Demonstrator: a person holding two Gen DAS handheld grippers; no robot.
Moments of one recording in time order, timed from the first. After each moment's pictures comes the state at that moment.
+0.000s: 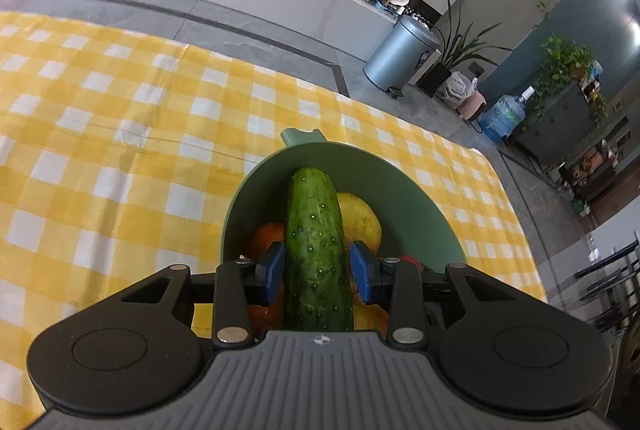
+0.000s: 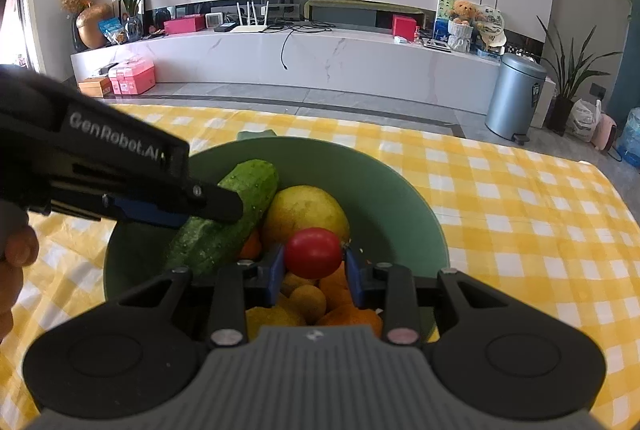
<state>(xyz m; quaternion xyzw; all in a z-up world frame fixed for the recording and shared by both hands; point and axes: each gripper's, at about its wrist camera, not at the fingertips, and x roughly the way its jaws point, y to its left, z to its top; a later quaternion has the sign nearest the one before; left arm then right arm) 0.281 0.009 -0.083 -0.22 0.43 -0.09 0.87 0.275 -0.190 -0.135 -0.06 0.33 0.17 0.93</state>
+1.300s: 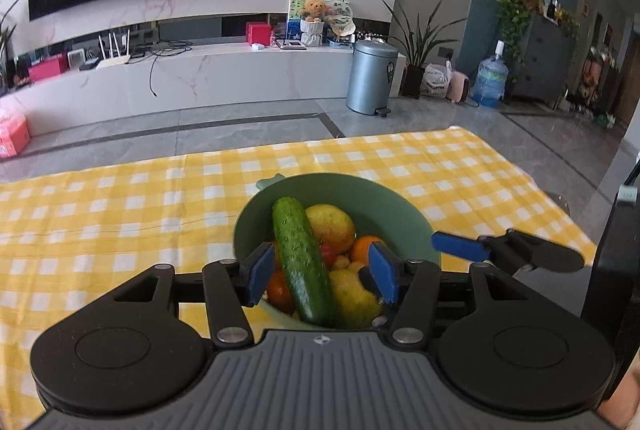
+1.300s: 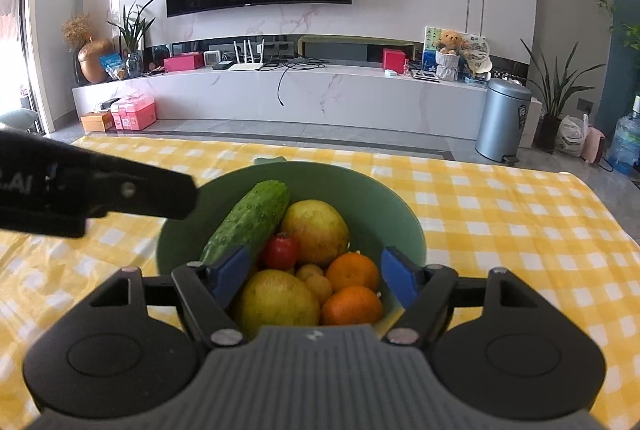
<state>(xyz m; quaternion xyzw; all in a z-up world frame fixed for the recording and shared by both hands) 0.182 -0.037 -0.009 -0.01 0.34 -0.11 0.93 0.213 -0.204 -0.116 -0.03 0.28 0.16 0.95</state>
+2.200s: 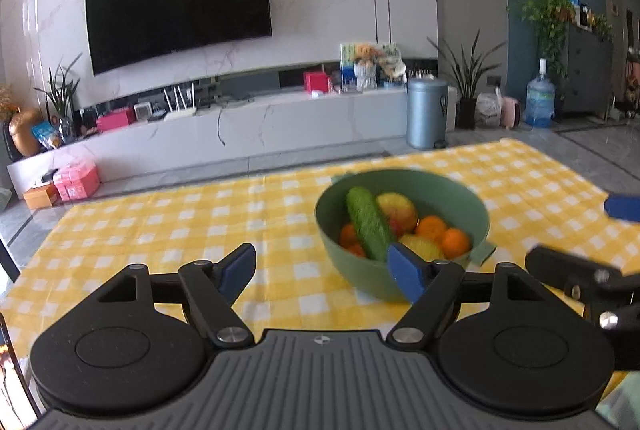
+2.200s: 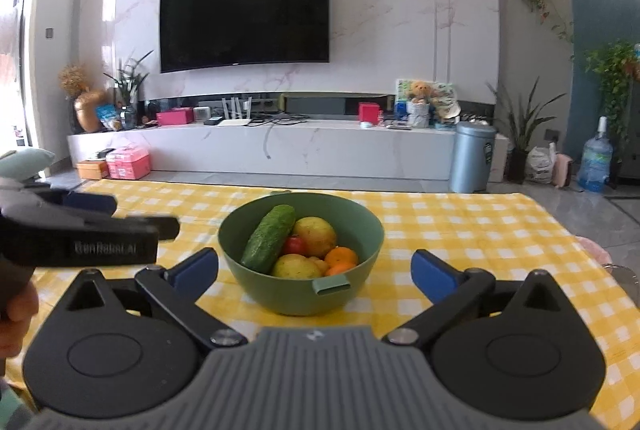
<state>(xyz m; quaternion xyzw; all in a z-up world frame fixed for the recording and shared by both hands) 0.106 -0.026 -0.038 0.05 0.26 -0.01 0.96 0.069 -0.230 -0.073 -0.01 0.20 0.12 0.97</state>
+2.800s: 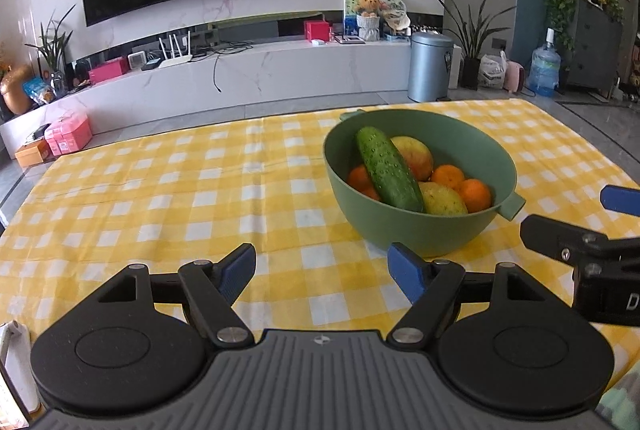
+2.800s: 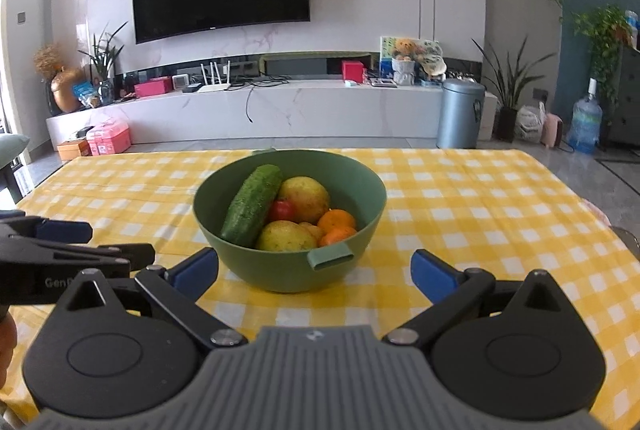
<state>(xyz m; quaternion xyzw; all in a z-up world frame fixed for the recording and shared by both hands) 0.123 -0.010 -0.066 0.03 0.33 -0.01 0.94 0.113 -0.216 -0.102 0.00 0.26 0.10 0.96</state>
